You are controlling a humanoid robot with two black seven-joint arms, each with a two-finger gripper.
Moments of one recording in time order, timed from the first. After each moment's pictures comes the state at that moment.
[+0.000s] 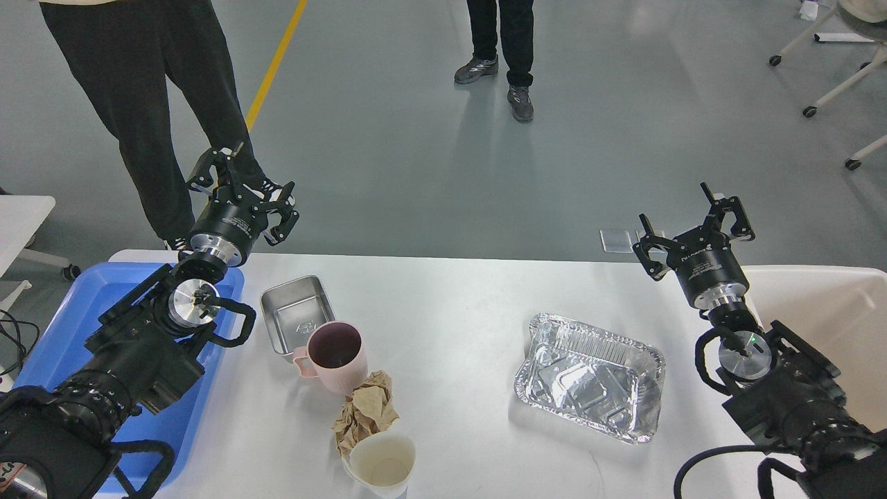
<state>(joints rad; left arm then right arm) -0.80 0.06 -0.95 -0.36 0.08 -0.43 -0.27 0.66 -0.13 1.17 0.32 -0.07 0.66 0.30</state>
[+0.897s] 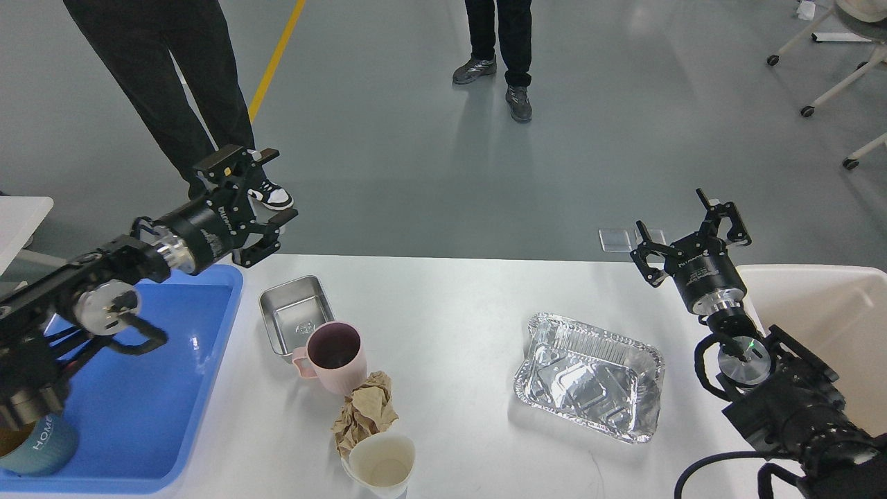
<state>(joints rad) -0.72 0.58 -0.57 -1.06 0.18 -0.33 -0.10 0.65 -0.13 1.17 0.32 -0.09 0.66 0.30</state>
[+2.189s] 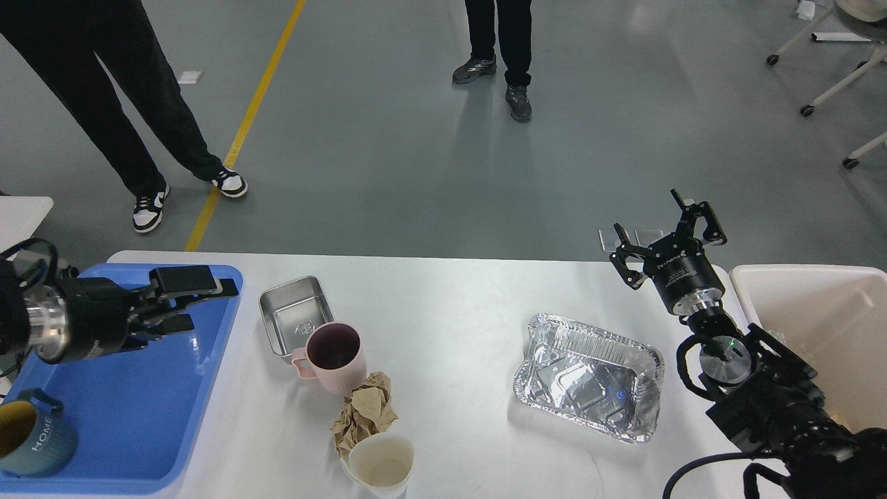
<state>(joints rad) -0.74 1.08 -0.40 -1.70 0.73 -0.35 0.23 0.66 -0.09 1.14 0.33 -0.11 0.66 0.30</state>
